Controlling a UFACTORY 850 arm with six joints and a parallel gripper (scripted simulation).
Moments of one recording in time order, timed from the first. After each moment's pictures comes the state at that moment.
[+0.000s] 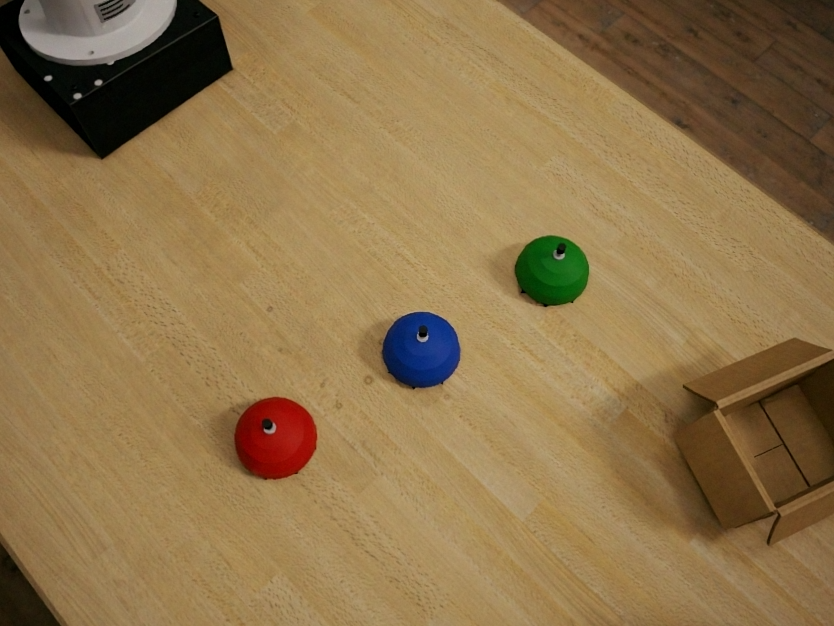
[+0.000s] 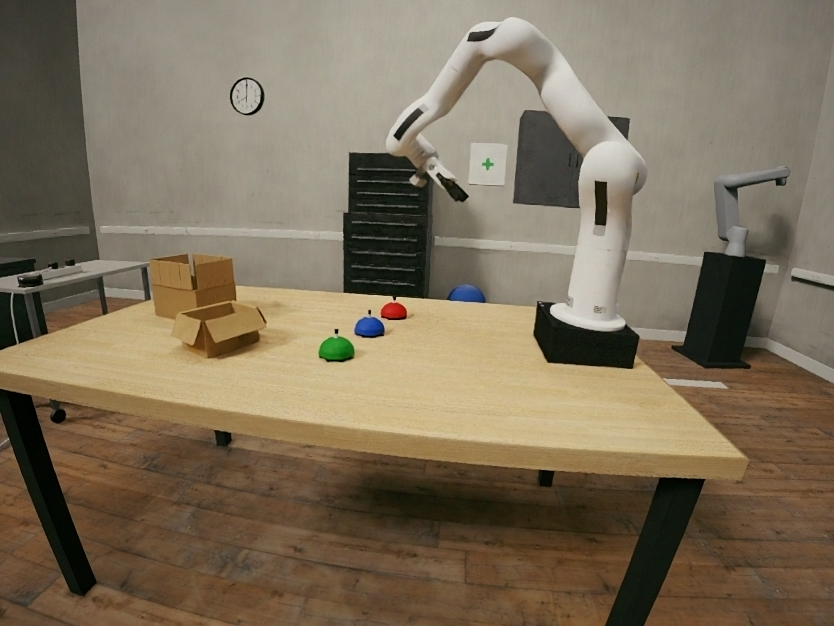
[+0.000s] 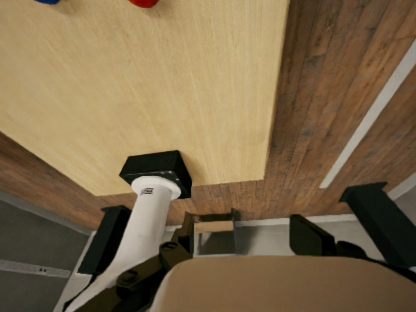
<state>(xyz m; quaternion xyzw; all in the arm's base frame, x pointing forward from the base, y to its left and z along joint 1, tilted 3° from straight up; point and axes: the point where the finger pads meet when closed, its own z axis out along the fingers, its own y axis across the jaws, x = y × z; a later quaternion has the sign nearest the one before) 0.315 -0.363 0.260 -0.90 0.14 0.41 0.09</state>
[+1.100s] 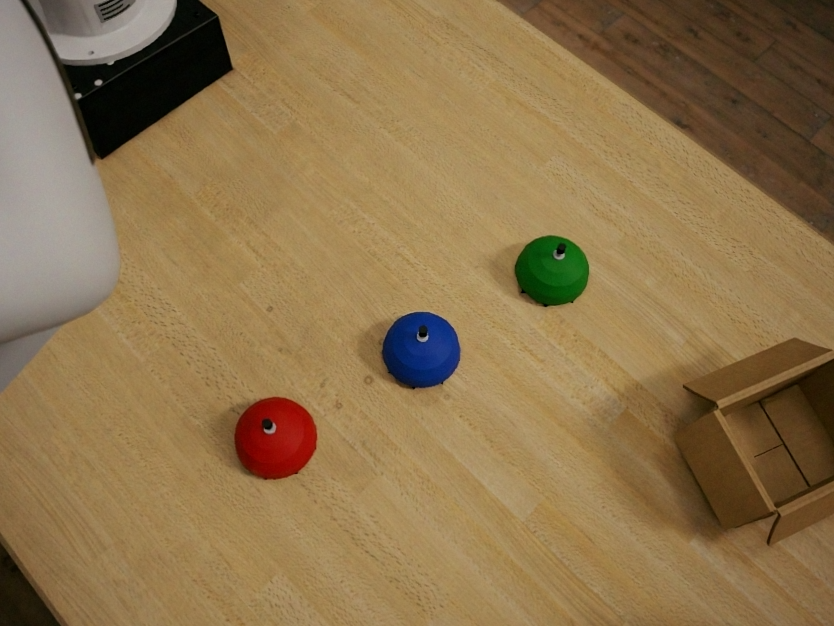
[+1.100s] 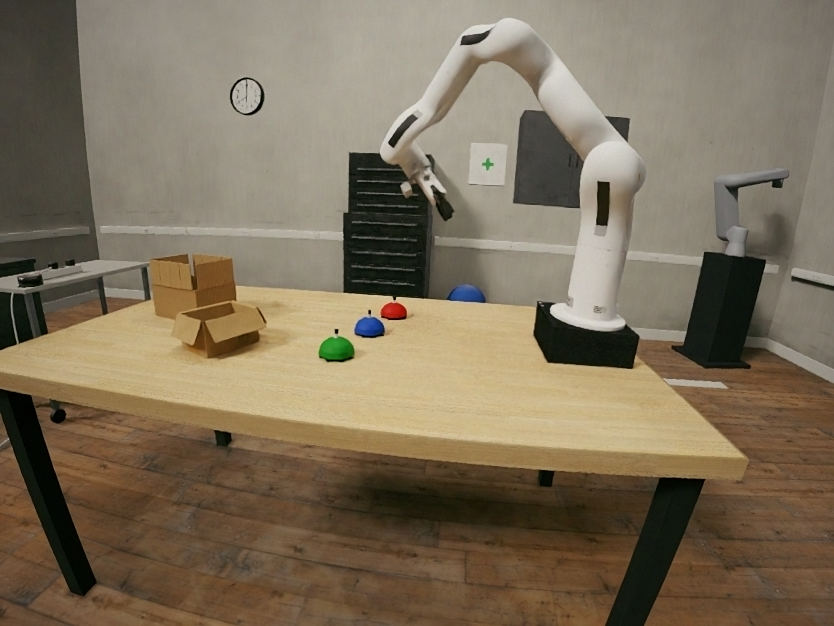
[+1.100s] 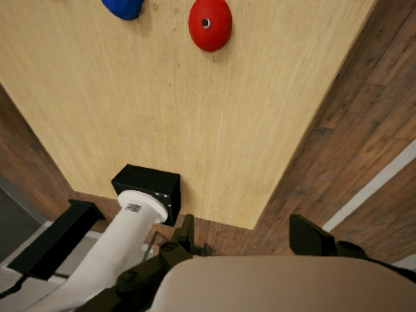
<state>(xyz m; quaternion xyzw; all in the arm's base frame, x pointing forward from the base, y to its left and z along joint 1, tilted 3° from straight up) 0.353 -0.342 0.203 -0.94 -0.01 0.32 0.12</state>
